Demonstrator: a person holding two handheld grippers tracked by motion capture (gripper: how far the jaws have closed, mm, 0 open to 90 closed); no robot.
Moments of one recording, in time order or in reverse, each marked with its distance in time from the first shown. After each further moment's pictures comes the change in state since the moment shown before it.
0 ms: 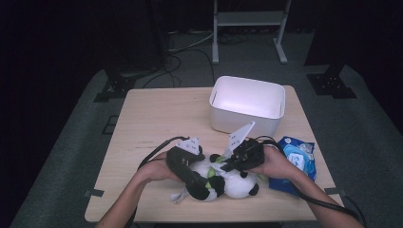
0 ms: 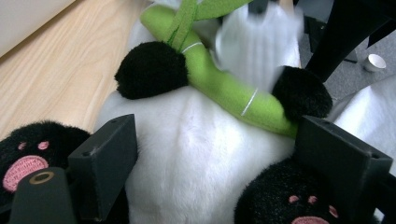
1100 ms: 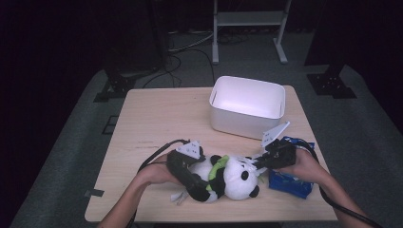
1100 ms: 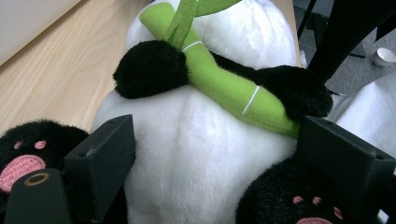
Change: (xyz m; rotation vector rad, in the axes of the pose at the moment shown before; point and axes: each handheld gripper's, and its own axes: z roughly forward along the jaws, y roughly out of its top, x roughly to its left) left arm -0.008 -0.002 0.002 -0.002 0.024 0.045; right arm -0.021 -0.076 -0.038 0.044 -0.096 0.189
